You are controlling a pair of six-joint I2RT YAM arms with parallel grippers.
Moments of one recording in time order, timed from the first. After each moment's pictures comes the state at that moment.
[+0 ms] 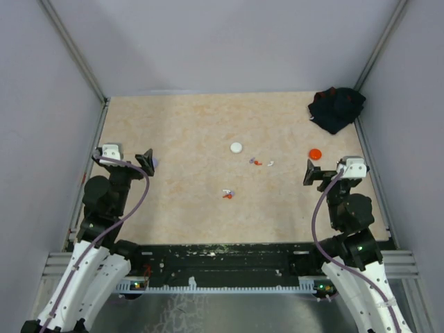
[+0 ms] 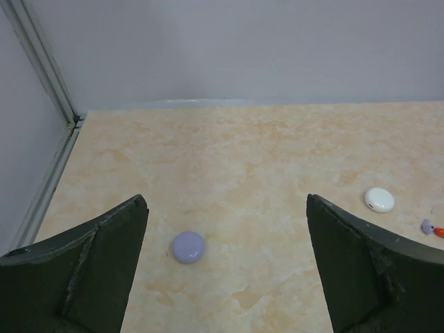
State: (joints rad) left arm -0.31 0.49 0.56 0.02 -0.22 -0.03; right arm 0.33 0.24 0.53 -0.20 0.33 -0.05
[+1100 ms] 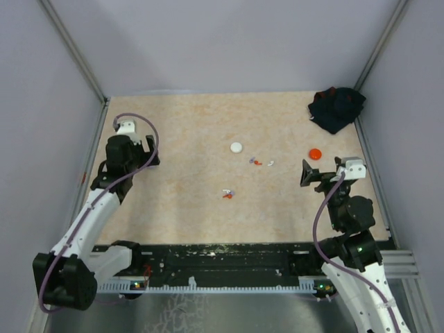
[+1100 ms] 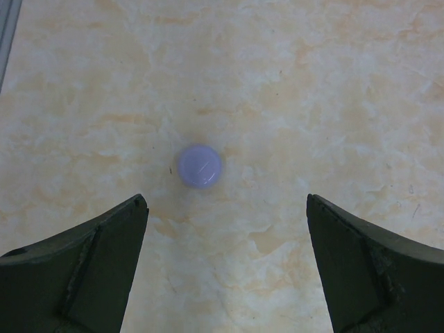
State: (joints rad) left arm -0.17 0.99 0.73 -0.15 -0.17 -0.15; right arm 0.33 0.22 0.52 -0.17 0.24 -0.02
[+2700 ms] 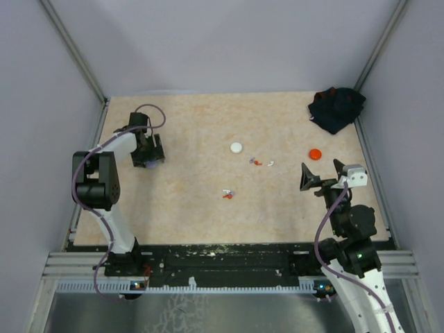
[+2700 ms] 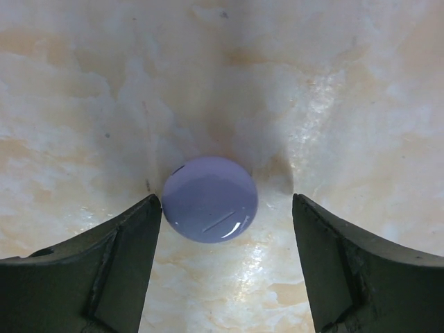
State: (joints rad) left arm -0.04 1.89 1.27 -0.53 -0.08 -0.29; right arm 0.33 0.12 0.46 -0.14 0.19 -0.01
